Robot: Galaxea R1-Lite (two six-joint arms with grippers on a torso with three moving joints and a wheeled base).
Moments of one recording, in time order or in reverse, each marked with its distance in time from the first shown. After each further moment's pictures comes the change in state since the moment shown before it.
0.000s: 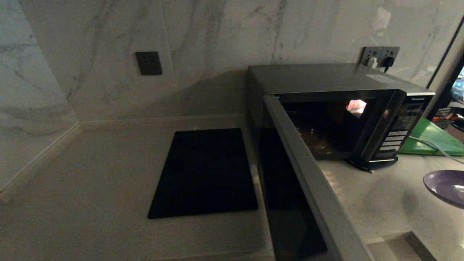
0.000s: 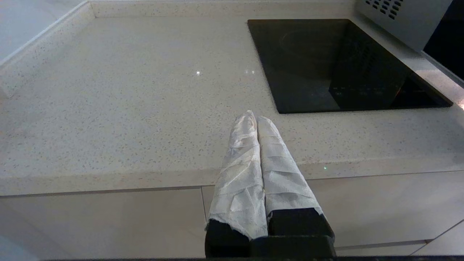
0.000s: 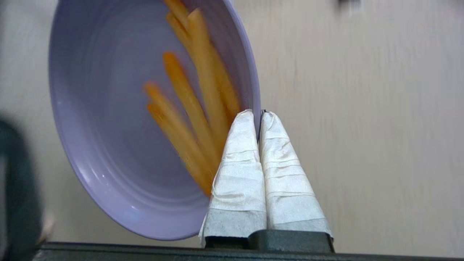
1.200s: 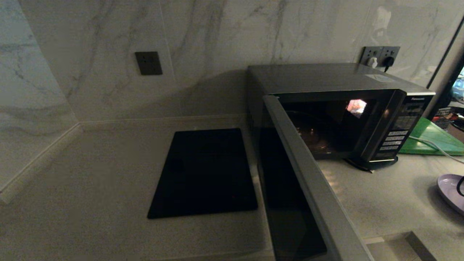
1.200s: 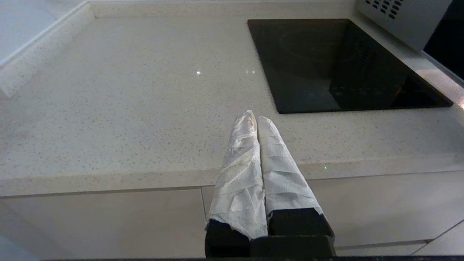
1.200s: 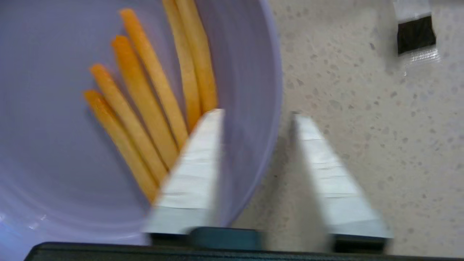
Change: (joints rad) left arm 0.000 0.000 0.000 0.000 0.000 0.000; right arm -0.142 0.368 -0.142 -0.118 0.085 -0.102
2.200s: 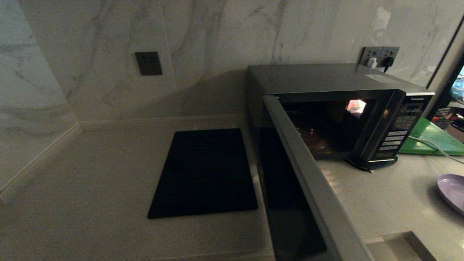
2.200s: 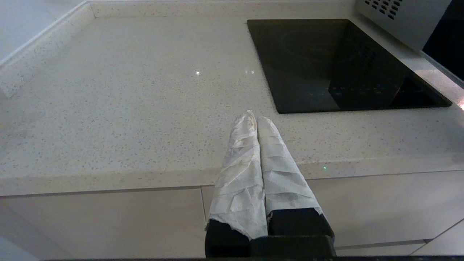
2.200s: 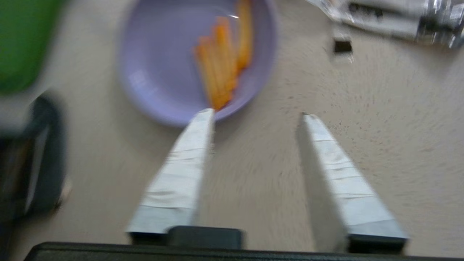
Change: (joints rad) left arm 0.000 0.000 0.000 0.000 0.000 0.000; right arm 0.050 -0.560 0.187 0.091 0.070 -0.157
